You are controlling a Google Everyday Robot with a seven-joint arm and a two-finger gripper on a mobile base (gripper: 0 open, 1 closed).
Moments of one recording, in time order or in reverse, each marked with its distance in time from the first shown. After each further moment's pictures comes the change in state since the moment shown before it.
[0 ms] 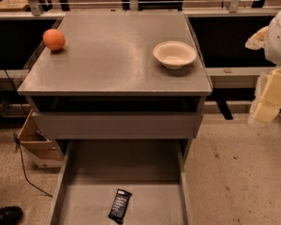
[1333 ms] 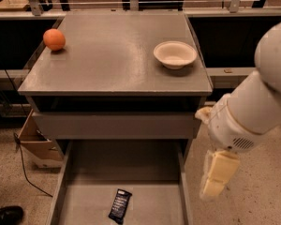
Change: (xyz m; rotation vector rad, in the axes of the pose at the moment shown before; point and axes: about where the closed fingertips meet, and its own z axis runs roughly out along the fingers) arm -0.037 0.114 0.118 -0.205 -0.112 -0.068
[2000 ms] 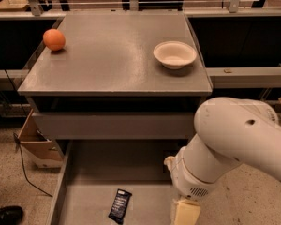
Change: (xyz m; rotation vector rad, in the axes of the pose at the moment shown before) arm -0.016 0.076 0.117 -0.200 -0.001 -0.036
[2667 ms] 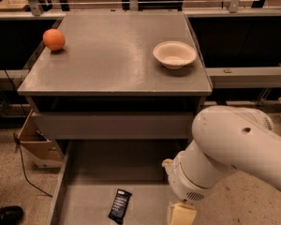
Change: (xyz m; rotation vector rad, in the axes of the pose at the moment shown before) arm -0.003 0.001 0.014 0.010 -0.018 0.008
